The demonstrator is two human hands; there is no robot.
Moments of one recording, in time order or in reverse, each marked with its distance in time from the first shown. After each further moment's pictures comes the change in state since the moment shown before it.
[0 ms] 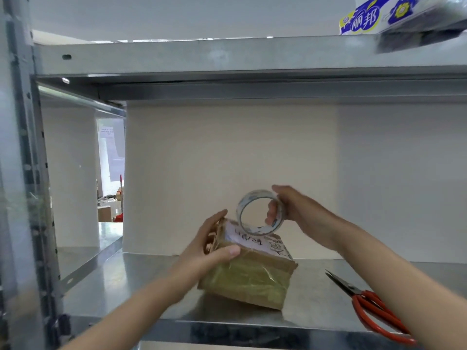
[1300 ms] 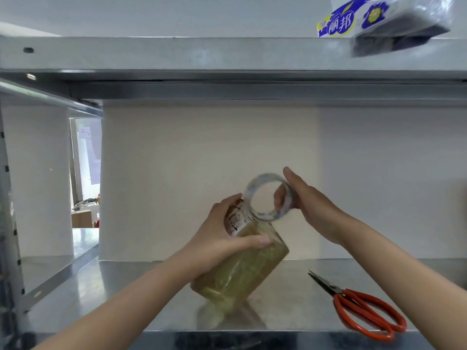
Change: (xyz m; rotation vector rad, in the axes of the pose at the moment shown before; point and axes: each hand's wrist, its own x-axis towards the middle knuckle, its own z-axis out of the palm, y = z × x) left_hand 0.046 0.036 0.042 0.186 -0.002 0.138; right_hand -0.001 -0.001 -0.037 -0.103 0.197 -0.082
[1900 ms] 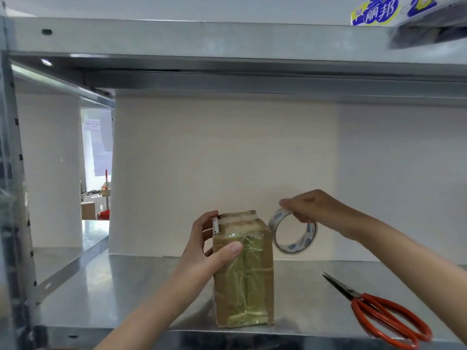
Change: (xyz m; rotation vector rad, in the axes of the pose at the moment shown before) left_hand -0.046 -0.049 -0.019 -0.289 0.155 -0.097; right_hand 0.001 0.000 0.003 -0.339 -0.145 0.104
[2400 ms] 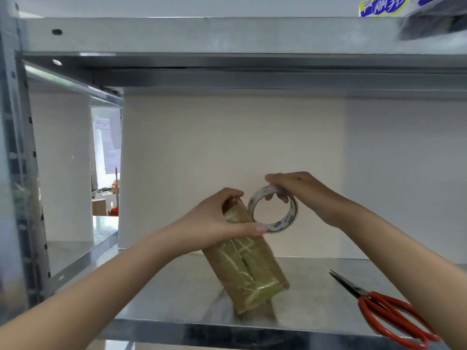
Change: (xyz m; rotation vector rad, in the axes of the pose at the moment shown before) left_hand 0.040 0.067 -0.012 0.639 -0.202 -0.023; right_hand 0.013 -0.037 0.018 0.112 0.027 -0.138
